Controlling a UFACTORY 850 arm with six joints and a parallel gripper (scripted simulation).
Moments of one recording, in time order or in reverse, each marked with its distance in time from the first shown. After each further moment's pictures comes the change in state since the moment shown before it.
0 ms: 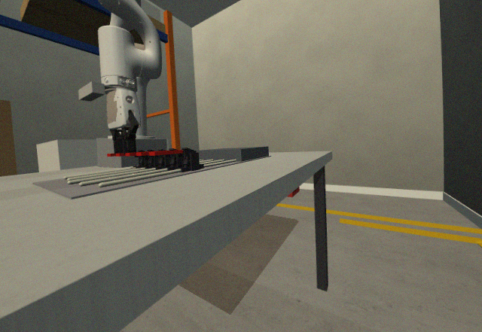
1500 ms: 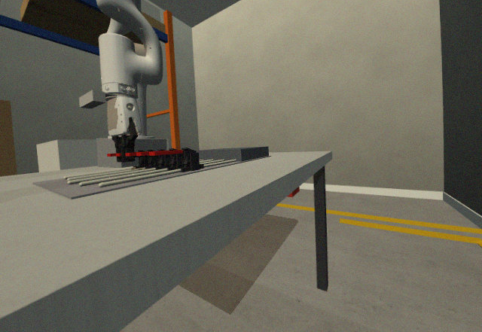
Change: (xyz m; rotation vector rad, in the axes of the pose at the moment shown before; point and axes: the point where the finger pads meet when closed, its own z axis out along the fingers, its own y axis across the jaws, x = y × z) arm 0.000 -0.001 0.020 0.001 0.002 0.000
